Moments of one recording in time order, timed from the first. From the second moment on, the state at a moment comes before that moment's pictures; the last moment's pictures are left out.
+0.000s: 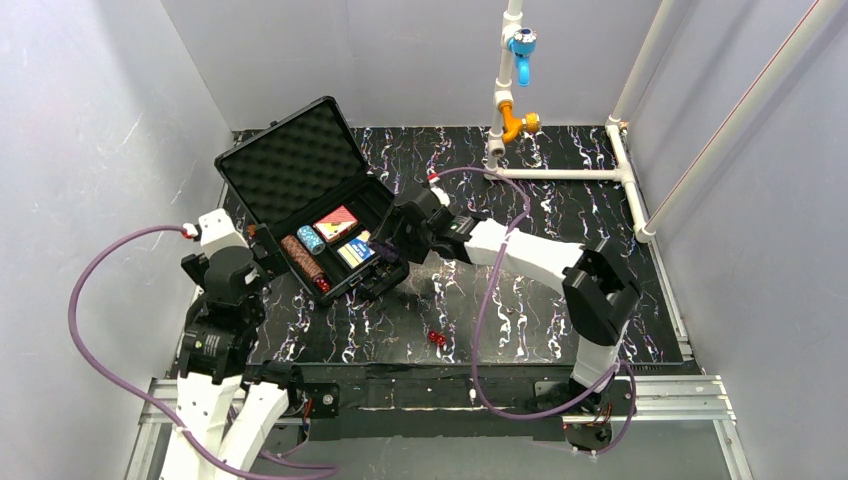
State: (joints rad) left arm -0.18 0.54 0.88 -0.79 -0.57 -0.29; right arm 0.95 1.79 1.38 -0.32 0.09 1.22
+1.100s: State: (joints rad) left arm -0.18 0.44 0.85 -0.74 -0.59 -0.25; right arm 1.06 2.29 1.83 -0.27 0.06 1.41
